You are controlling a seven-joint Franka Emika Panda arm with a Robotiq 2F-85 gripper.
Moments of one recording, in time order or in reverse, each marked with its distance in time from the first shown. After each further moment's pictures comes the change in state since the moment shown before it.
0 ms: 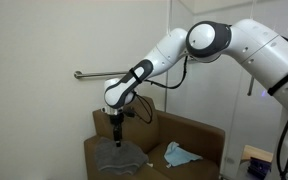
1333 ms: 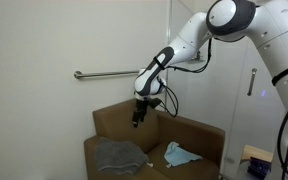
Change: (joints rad) arm -0.195 -0.286 -0.075 -0.414 0.217 0.374 0.113
